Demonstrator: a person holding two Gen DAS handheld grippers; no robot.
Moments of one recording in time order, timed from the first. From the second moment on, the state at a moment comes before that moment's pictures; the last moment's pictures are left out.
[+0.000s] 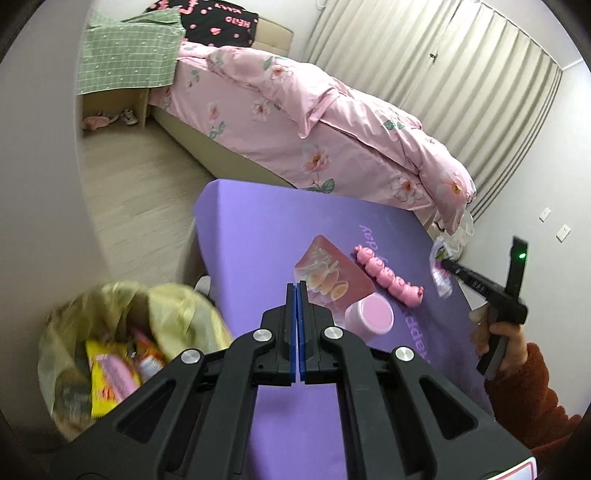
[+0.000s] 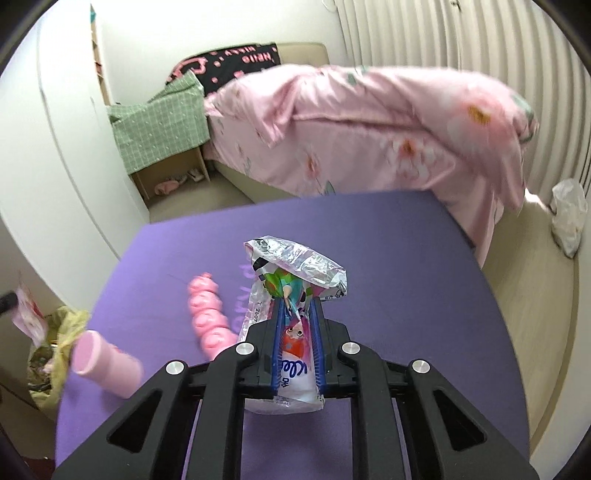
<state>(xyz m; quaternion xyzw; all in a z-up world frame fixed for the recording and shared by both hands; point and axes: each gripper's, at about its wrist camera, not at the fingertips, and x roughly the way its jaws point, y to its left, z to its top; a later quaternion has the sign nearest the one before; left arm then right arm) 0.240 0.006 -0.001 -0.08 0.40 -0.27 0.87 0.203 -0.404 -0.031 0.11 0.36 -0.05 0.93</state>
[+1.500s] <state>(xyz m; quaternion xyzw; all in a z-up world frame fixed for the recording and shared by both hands) 0.191 0.180 -0.081 -0.17 0.42 -0.07 0.89 0.177 -0.155 0.030 -0.01 0.31 0.20 0.93</state>
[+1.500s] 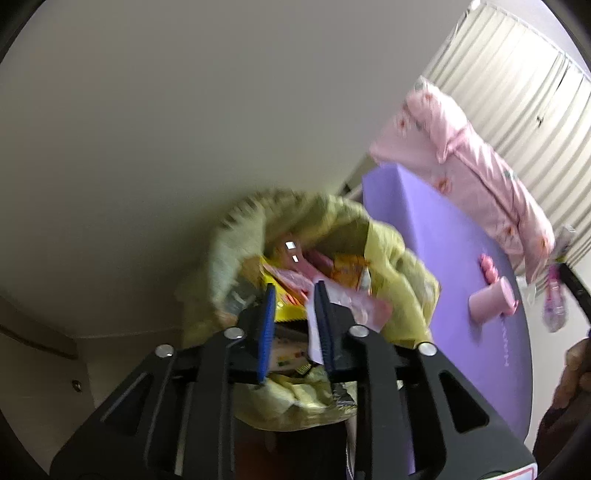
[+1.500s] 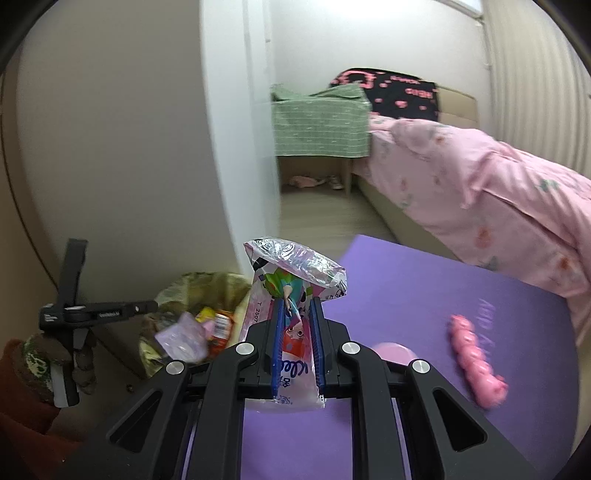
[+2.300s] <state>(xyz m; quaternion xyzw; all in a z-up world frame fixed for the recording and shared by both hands) 0.086 0.178 -0.049 -0.12 0.33 0.00 0.94 0.230 -0.010 -0.042 -0.07 0.36 0.29 0.88</state>
